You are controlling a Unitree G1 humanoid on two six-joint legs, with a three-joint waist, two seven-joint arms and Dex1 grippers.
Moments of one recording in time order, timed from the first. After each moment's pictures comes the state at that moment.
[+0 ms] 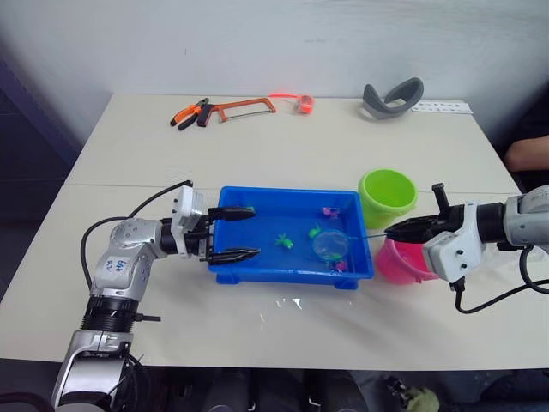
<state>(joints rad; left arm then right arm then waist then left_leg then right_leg) -0.50 0.51 0.02 0.16 -0.46 0.21 -1.27 -0.55 -1.16 0.16 0.18 -0.04 -0.81 1.14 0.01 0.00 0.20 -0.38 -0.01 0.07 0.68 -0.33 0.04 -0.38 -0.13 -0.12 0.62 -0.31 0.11</state>
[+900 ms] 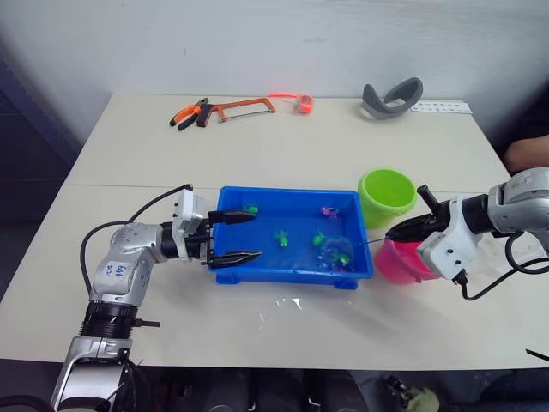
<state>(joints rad) -0.47 0.51 0.02 0.13 -0.47 0.22 -1.24 -0.75 -1.12 0.30 0.39 -0.16 -0.98 1.21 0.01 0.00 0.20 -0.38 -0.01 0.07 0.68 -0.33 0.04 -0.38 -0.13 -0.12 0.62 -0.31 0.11</state>
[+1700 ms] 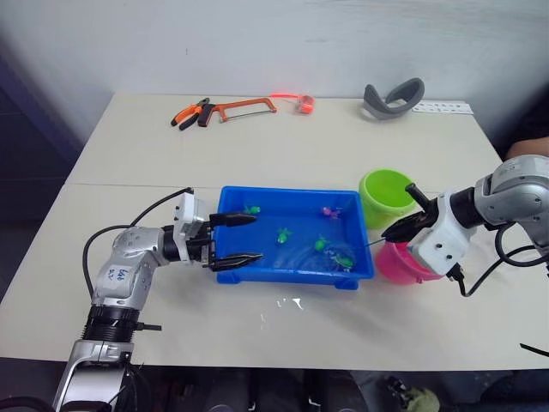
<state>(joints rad) -0.43 0.50 0.02 0.11 -0.47 0.22 -1.22 -0.82 -1.10 0.35 0.29 -0.15 -0.87 1.37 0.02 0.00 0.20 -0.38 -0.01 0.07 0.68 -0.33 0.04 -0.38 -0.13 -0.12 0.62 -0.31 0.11</state>
